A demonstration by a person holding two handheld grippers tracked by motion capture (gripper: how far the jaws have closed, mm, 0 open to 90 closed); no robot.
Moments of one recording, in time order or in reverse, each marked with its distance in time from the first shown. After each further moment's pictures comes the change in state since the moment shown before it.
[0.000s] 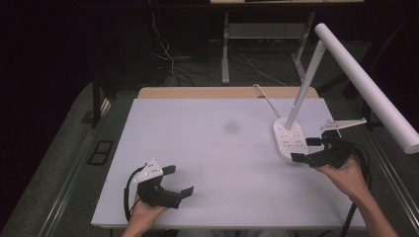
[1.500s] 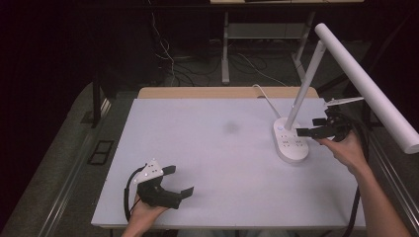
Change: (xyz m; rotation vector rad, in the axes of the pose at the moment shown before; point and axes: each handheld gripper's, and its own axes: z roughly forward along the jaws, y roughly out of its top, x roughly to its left) left arm 0.000 0.000 0.000 0.008 0.001 0.007; right arm -0.070 0.037 0.012 0.010 -0.087 0.082
